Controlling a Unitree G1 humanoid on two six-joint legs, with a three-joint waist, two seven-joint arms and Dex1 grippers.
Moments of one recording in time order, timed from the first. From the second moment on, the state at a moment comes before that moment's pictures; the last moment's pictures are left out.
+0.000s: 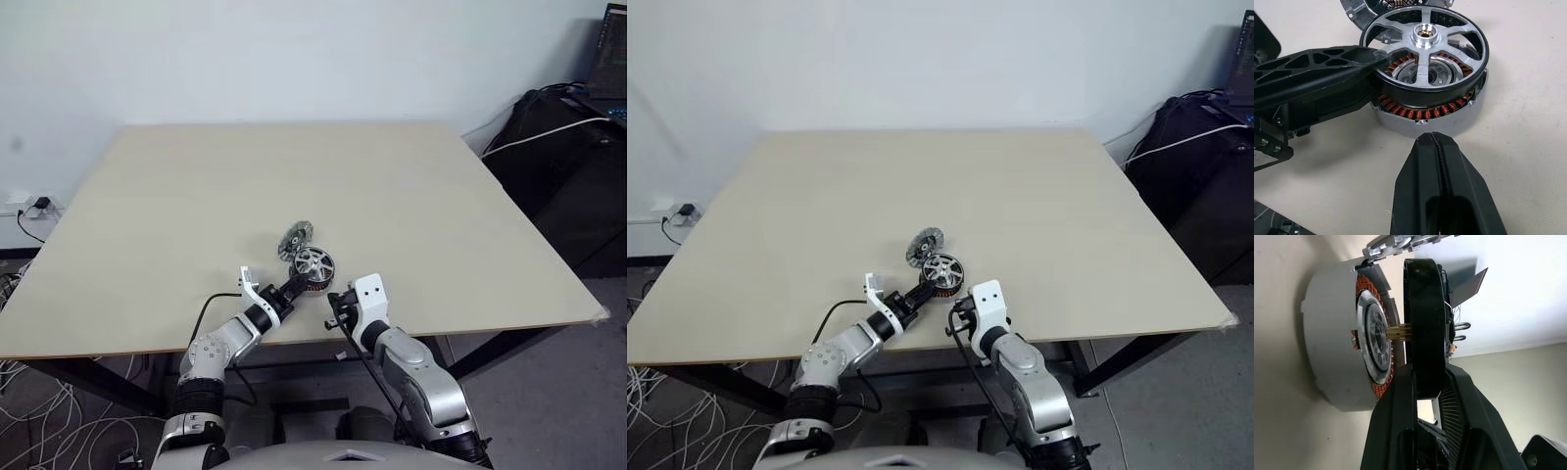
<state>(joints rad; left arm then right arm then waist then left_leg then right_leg) -0.18 -0.07 0.20 0.36 -0.93 0.77 -0.44 0.10 -0.07 0.23 -0.21 0.13 0.53 0.25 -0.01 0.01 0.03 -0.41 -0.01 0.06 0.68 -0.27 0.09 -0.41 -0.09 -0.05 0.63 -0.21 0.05</state>
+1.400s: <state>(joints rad) 0.12 0.00 0.03 -0.04 -0.57 0.33 -0.51 -0.02 -0.05 0.21 -0.15 0.11 0.46 0.25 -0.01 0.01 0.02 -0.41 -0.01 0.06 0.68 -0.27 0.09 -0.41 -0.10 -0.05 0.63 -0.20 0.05</state>
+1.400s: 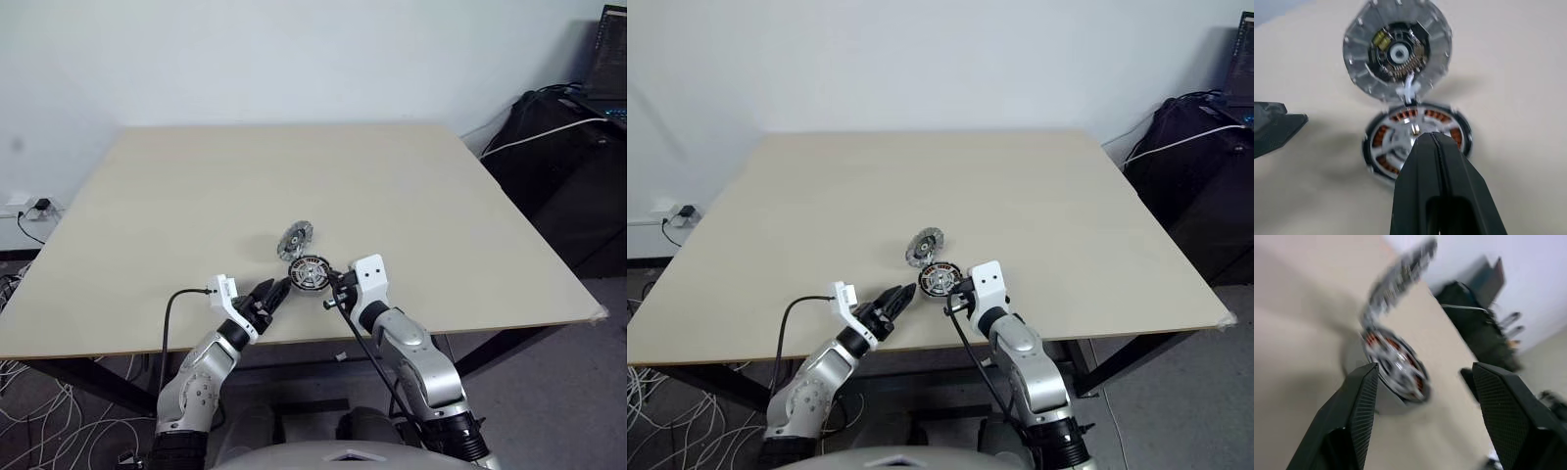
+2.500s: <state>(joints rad) 0.14 0.05 -0.09 0.12 -0.23 -0.12 -0.52 -0.33 0.02 0.25 0.32 0.01 0.40 0.27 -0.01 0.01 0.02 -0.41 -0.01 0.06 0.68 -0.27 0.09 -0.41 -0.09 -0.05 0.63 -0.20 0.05</state>
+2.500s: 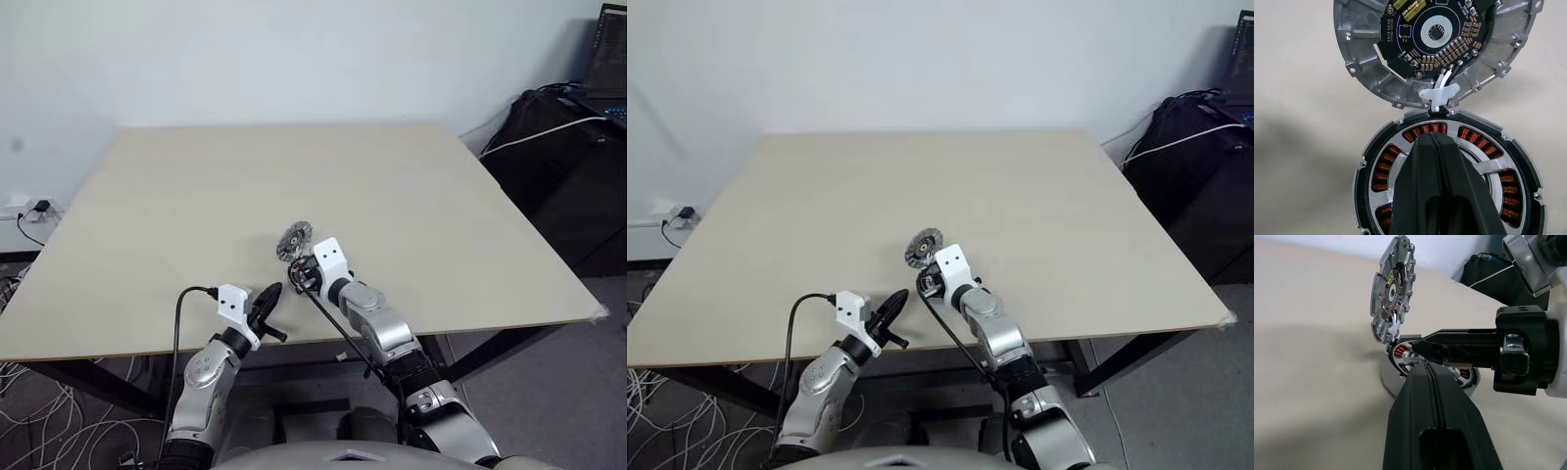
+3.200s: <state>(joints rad) 0.14 0.05 -0.11 0.14 -0.24 -0.10 -0.52 -0.33 -0.30 0.45 0.03 -0.03 0.51 0.63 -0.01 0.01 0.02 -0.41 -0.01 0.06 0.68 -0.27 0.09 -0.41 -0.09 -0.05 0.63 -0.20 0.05</state>
